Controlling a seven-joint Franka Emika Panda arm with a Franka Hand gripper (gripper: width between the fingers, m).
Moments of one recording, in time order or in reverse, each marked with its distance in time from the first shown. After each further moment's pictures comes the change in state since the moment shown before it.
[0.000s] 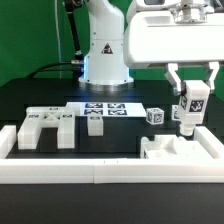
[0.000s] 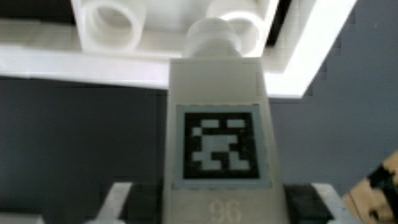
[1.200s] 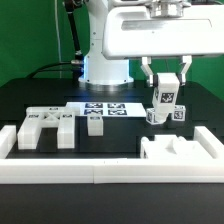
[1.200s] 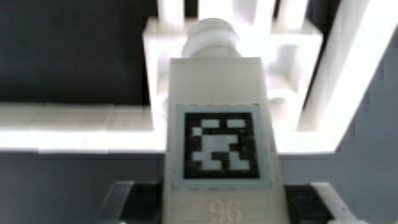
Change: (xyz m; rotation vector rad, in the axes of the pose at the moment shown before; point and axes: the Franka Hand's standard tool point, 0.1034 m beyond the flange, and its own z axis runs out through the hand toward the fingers) arm -0.043 0.027 -0.023 -0.019 -0.175 0.082
